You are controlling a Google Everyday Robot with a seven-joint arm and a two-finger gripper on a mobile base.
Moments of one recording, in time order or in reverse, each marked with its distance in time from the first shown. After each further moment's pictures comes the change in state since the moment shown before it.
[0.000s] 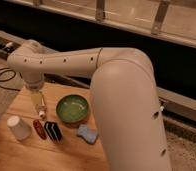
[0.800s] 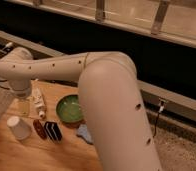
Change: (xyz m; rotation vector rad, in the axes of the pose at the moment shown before) arm -0.072 0.031 0.026 -0.076 -0.102 -0.135
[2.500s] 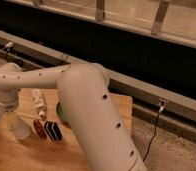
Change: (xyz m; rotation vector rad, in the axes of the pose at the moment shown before) arm -0.069 0.027 0.082 -0.172 -0.140 -0.153
